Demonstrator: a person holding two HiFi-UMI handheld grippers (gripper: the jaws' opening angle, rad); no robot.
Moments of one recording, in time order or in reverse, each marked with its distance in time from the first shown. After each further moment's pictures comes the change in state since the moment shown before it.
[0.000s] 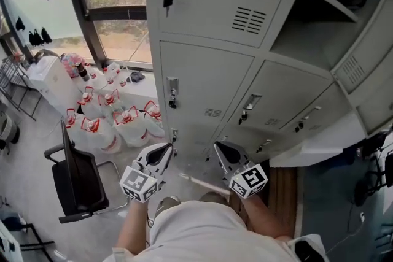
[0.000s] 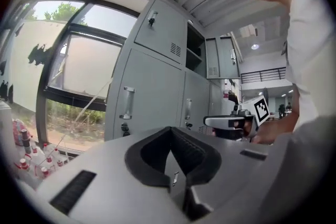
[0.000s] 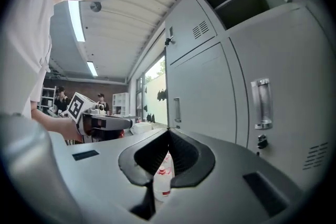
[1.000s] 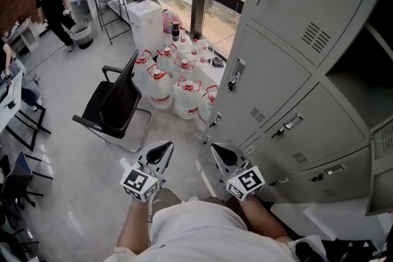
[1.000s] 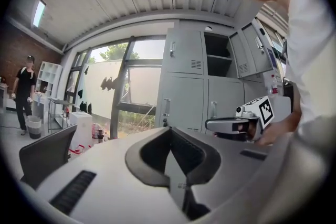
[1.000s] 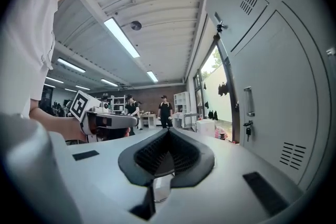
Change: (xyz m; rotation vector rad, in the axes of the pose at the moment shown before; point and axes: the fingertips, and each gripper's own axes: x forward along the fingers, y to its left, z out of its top) left arm -0.133 -0.117 -0.018 -0.022 -0.064 0.721; right arm -0.042 0.108 -0.012 -0.037 0.021 0.731
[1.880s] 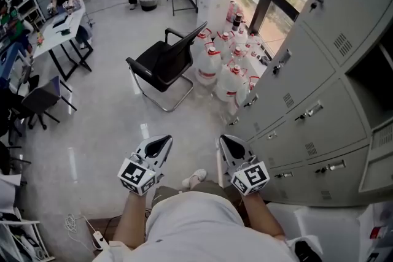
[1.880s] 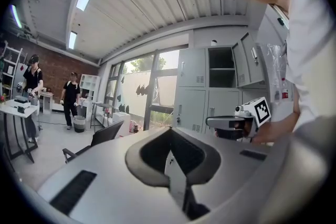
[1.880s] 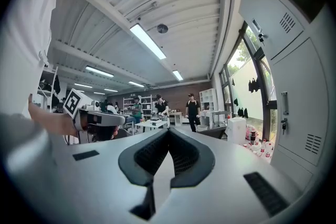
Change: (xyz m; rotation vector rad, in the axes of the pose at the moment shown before) left arm -0.267 -0.118 0.020 -0.042 0.006 0.362; right arm -0.089 0.204 0.031 -0.016 0.023 0.279
